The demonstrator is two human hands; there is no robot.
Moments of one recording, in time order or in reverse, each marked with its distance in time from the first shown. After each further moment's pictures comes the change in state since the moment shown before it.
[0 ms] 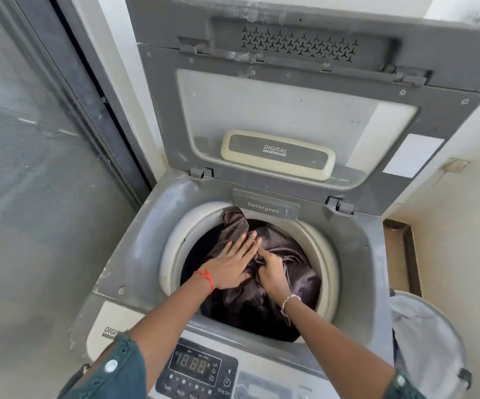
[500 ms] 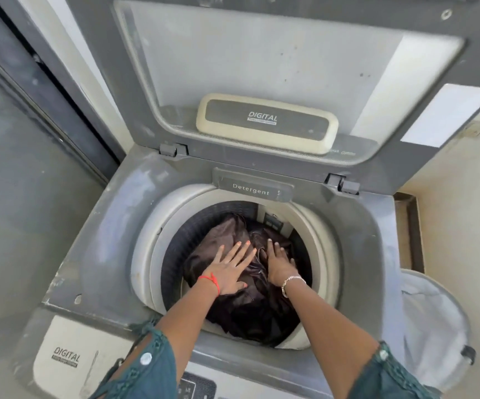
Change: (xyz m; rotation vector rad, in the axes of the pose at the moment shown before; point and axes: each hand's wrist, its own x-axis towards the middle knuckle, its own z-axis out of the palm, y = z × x) left_hand 0.054 -0.002 0.079 0.104 -0.224 -0.084; right_hand 0.037 0.082 0.002 -0.618 -0.489 0.360
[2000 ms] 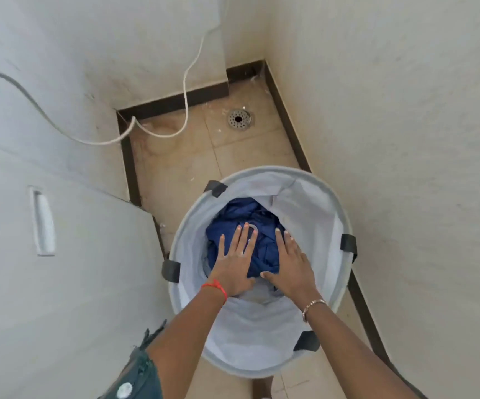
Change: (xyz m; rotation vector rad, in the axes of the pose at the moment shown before) left_hand 0.381 0.430 0.186 0.113 -0.073 0.317; right_hand 0.082 0.551 0.205 0.428 0.251 0.342
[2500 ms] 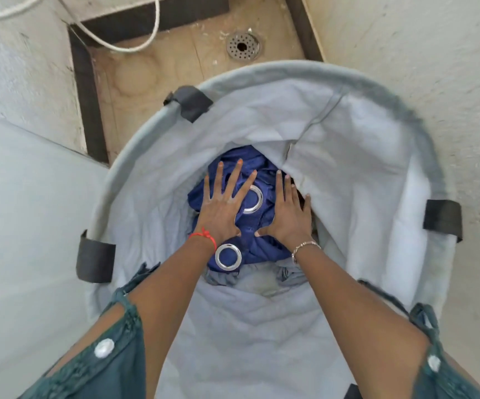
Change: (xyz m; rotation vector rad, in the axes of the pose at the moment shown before) left_hand 0.140 -0.064 0.106 0.085 0.285 -0.042; right_hand 0.155 0.039 0.104 -0.095 0.031 -0.002
